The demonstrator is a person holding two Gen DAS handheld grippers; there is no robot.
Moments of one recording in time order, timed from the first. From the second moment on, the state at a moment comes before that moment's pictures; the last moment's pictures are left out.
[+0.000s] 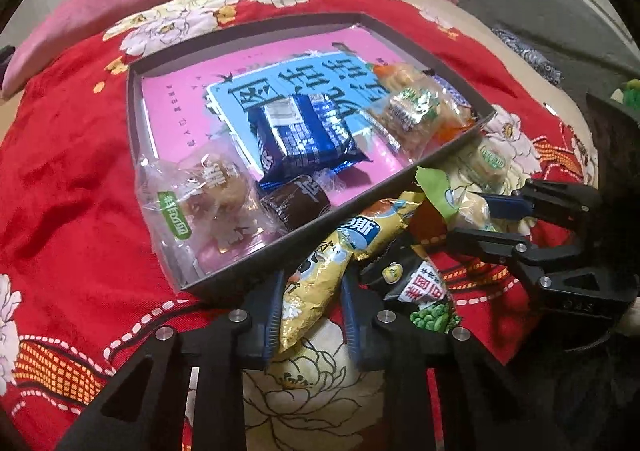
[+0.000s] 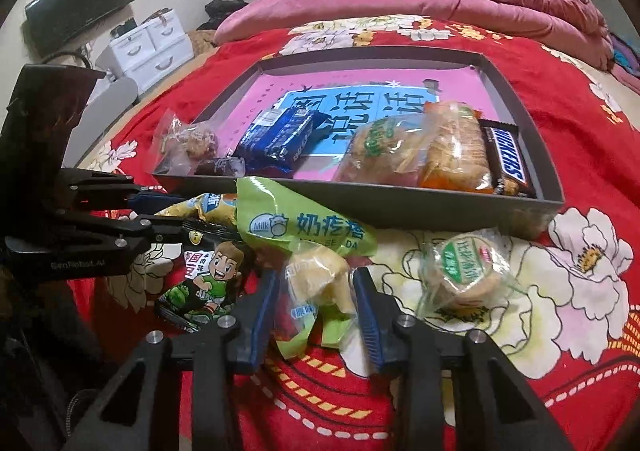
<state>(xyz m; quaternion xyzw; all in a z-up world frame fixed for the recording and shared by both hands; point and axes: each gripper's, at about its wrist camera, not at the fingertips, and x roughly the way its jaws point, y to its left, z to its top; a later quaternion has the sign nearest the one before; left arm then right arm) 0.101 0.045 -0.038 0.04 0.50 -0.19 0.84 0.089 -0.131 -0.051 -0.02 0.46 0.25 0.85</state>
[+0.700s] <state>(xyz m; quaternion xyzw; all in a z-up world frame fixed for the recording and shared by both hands) 0.086 0.068 0.009 -0.06 0.45 -0.23 0.86 0.071 -0.136 -0.017 -0.02 0.41 0.26 0.87</state>
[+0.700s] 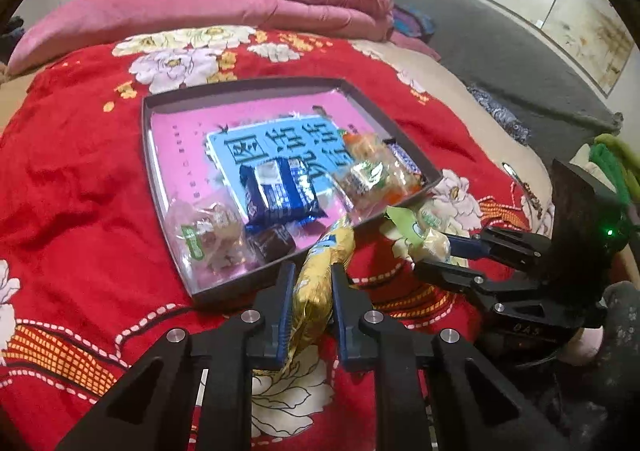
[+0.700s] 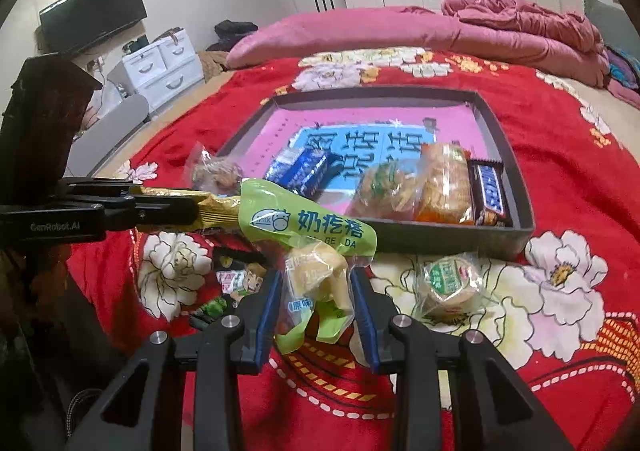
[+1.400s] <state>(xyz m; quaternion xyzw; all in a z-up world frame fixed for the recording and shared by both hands) 0.078 0.091 0.050 -0.10 0.37 -0.21 0.90 0.067 -0.139 0.007 -0.01 0.39 0.25 0.89</state>
